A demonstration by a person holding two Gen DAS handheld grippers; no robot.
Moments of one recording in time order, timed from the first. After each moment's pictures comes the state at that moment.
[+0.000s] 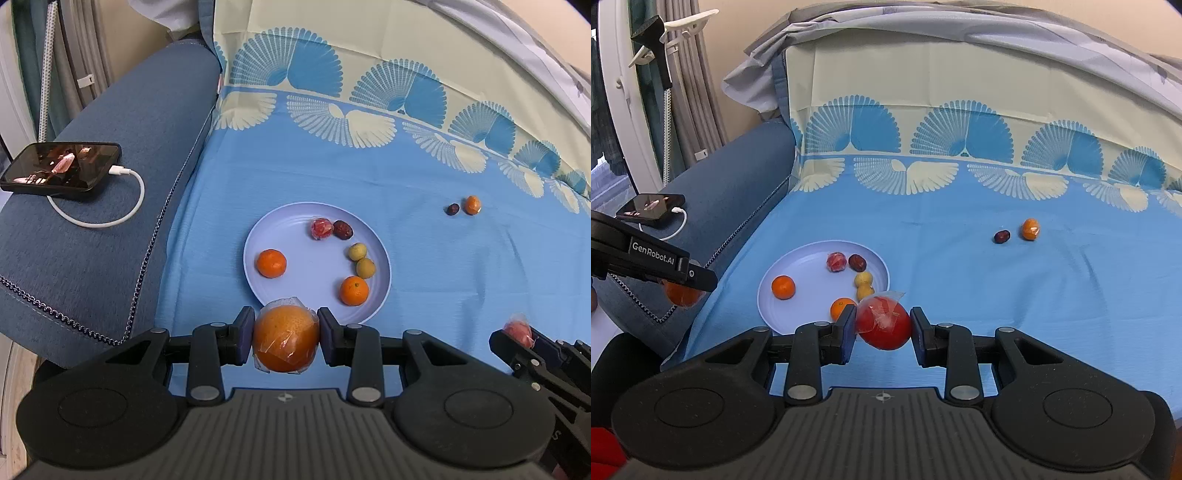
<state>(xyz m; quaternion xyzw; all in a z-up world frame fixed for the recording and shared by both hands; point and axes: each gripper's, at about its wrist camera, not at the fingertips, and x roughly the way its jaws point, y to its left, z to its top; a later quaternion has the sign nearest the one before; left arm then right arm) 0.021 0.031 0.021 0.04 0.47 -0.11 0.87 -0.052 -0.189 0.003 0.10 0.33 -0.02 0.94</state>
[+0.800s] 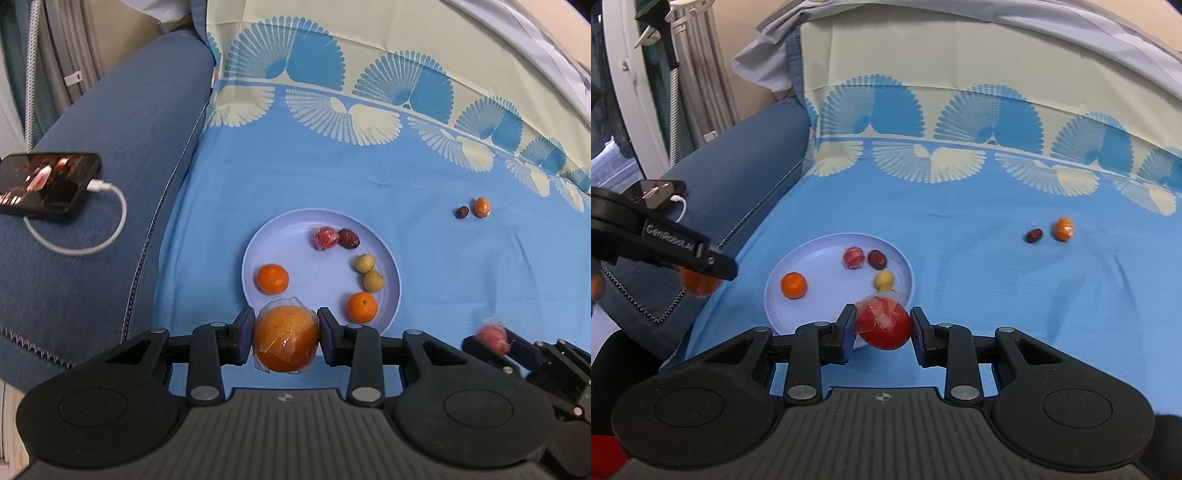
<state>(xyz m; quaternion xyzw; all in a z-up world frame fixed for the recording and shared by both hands) 0.062 0.025 0.009 0.04 0.48 -0.12 0.87 -0.002 -0.176 -0.009 0.09 0.35 0.02 0.93</state>
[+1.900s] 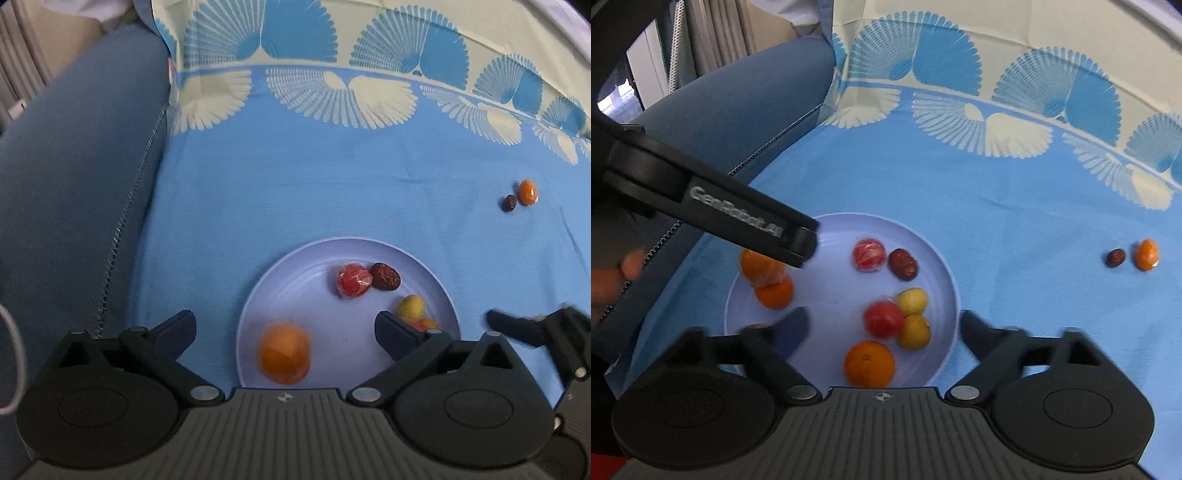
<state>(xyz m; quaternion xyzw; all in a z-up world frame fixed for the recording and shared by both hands) 0.169 -0.012 -0.059 0.12 0.50 -0.13 0.85 0.120 -0.154 -0.072 0.04 0.41 0.07 0.91</state>
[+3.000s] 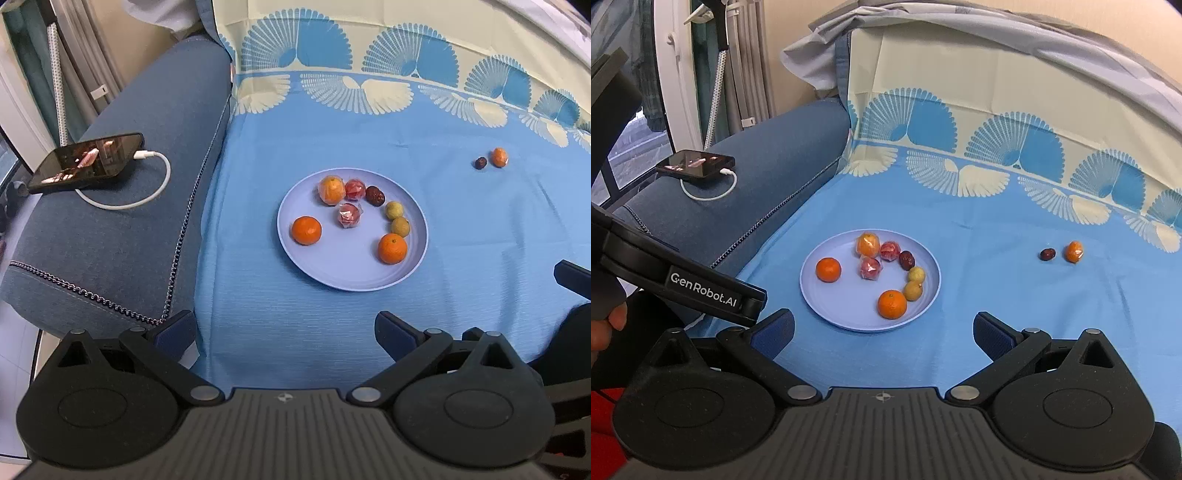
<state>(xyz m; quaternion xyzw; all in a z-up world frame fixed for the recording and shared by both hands) -0.004 0.029 0.005 0.12 0.47 -0.07 0.87 -0.049 -0.143 0.010 0.04 0.33 0.04 0.94</state>
